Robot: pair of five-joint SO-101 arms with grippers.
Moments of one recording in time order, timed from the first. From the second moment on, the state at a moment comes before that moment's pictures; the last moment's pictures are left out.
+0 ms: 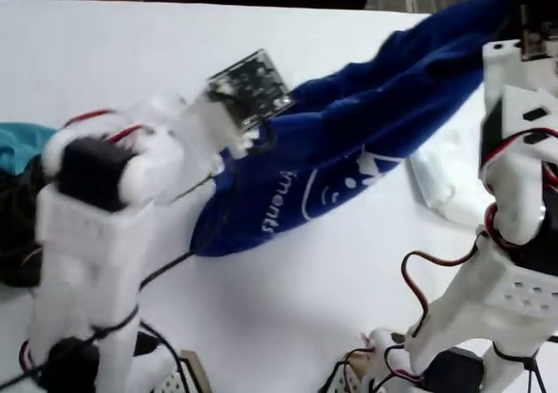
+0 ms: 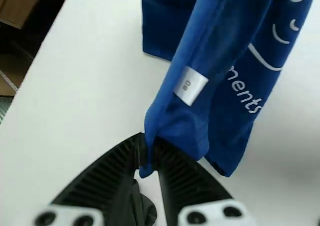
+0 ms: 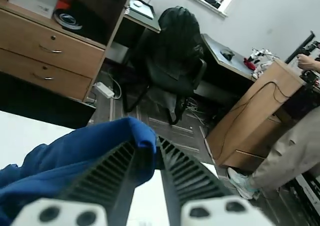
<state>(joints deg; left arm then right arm) 11.3 -24.6 -15.7 101.3 -37.7 12.6 -21.0 -38.9 76.1 29.3</state>
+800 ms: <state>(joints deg) 1.2 -49.0 -16.1 101.3 -46.2 13.3 -39.0 -39.7 73.1 33.5</state>
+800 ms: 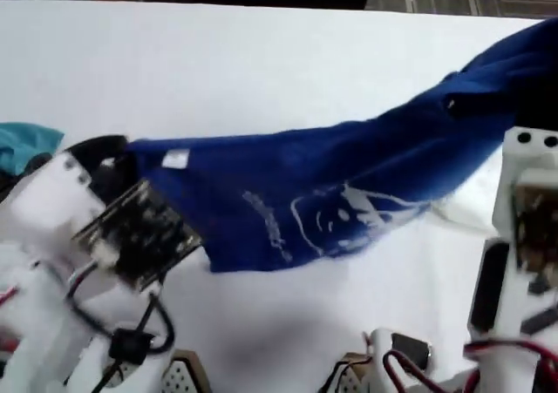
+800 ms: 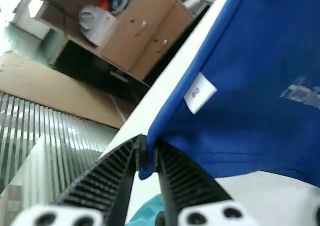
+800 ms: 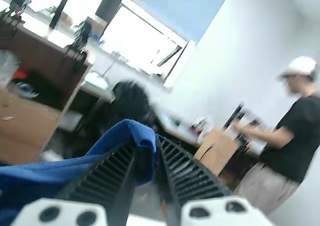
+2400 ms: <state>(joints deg) -8.4 -56.1 -24.6 101.3 -46.2 23.5 -47.1 -40.4 80.0 18.2</state>
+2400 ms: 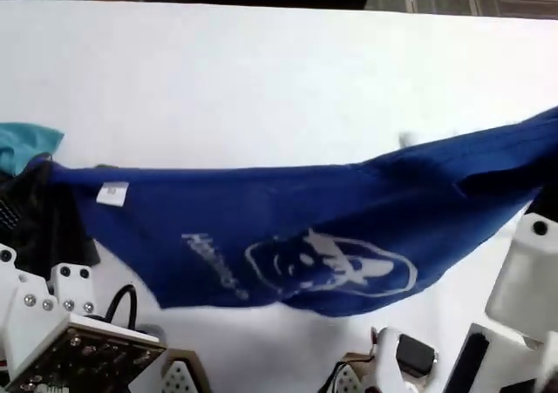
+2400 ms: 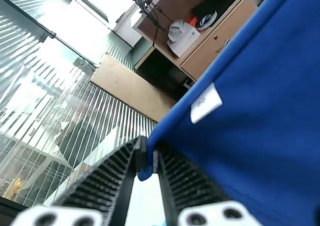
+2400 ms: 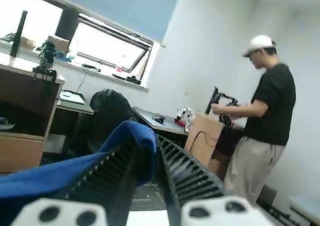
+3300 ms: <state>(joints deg) -8.4 -36.3 -24.6 96.0 -50.5 22.5 -41.3 -17.8 73.2 13.0</state>
